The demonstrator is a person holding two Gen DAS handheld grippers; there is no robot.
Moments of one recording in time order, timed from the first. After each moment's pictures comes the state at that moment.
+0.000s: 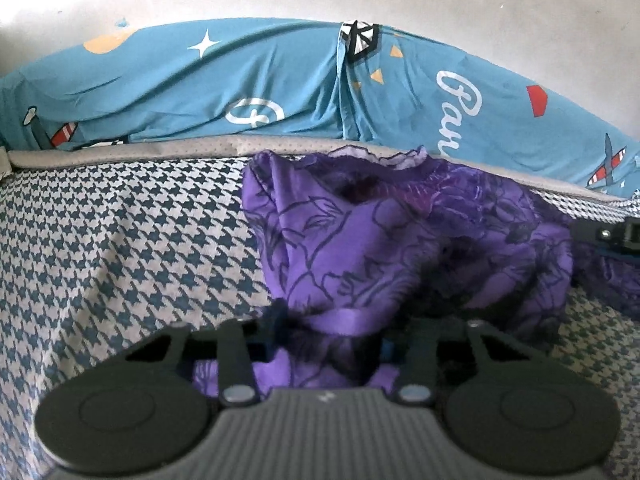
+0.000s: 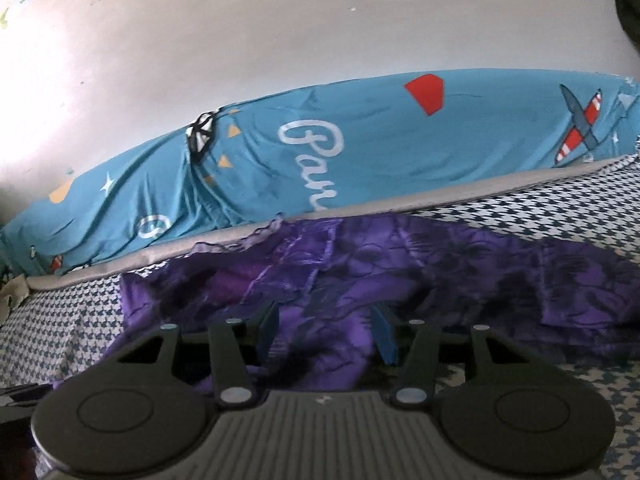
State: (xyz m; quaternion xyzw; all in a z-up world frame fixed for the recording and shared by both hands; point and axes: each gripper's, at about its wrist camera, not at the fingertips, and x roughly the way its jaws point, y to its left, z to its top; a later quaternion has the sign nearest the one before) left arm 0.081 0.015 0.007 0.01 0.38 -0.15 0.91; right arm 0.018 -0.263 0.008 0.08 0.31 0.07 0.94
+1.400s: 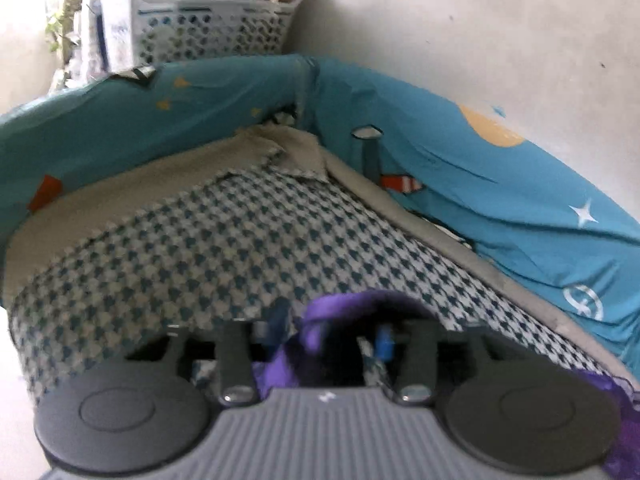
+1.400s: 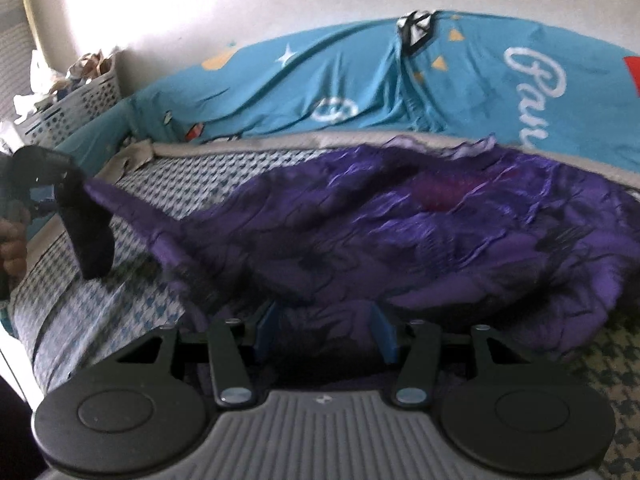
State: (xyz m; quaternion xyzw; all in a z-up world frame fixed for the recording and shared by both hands) left arm 0.129 0.247 0.079 -0.15 0.31 0.24 0.91; right arm 0.004 -0.163 -0.032 -0.01 0.39 0.30 0.87
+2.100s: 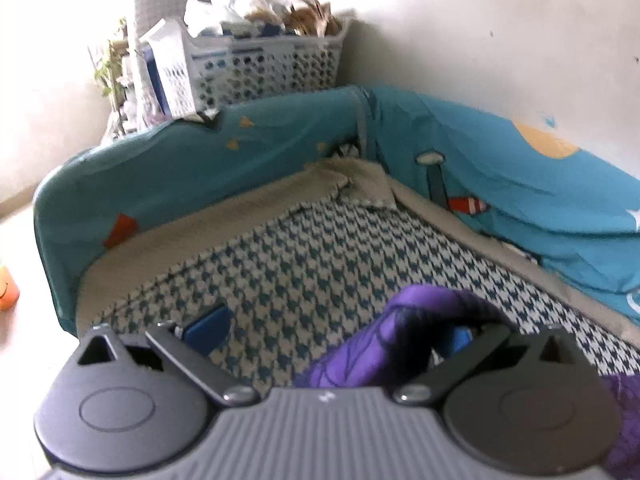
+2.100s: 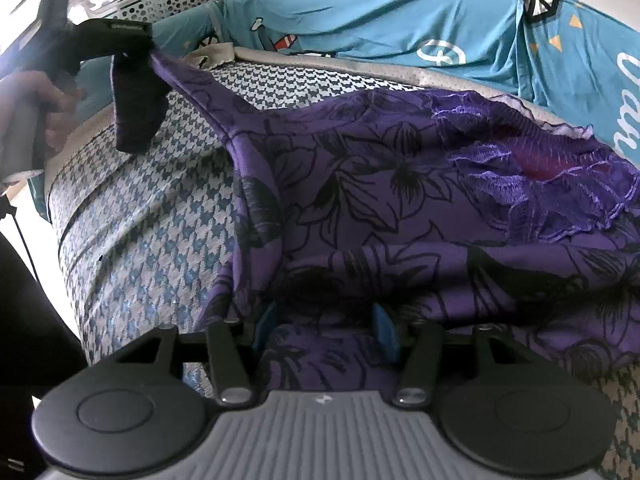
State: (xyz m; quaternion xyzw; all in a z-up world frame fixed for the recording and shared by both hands) left arm 0.108 0.250 0.092 -0.09 0.29 0.33 0.89; right arm -0.026 -0.134 -0.051 -0.12 0.42 0.39 0.81
